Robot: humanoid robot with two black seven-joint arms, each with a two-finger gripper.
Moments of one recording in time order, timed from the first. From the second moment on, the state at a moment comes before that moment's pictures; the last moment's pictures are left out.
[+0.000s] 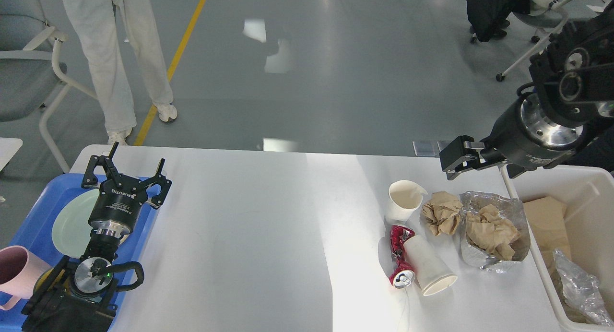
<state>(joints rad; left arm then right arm) -0.35 0.10 -1.55 -0.67 0.30 -0.64 -0.16 2.48 -0.25 -1.42 1.72 -0.08 0.50 -0.03</state>
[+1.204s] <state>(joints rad) -0.35 0.10 -1.55 -0.66 0.30 -0.64 -0.16 1.37 -0.56 -1.24 1.02 -0.34 0.17 0.02</state>
